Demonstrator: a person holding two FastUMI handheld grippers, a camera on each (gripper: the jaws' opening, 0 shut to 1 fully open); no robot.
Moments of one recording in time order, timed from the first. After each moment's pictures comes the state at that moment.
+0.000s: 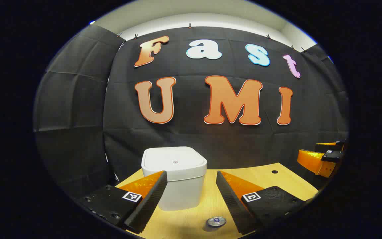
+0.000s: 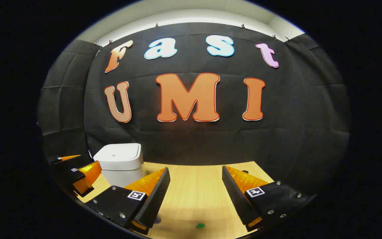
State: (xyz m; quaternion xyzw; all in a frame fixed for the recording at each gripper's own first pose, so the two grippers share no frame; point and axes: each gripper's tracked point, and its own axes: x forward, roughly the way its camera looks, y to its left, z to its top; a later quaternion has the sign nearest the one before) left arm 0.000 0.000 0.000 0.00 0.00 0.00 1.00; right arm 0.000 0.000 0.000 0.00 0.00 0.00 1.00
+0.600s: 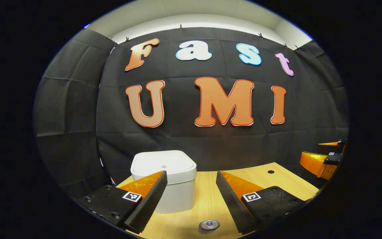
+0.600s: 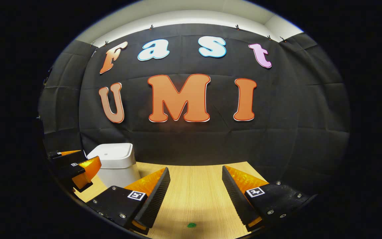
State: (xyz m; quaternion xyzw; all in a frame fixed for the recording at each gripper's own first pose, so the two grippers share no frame) left arm 0.010 -0.029 0.014 0.02 -0.01 -0.02 1.00; right arm -0.006 -0.025 -0.003 0.00 0.00 -0.02 1.00
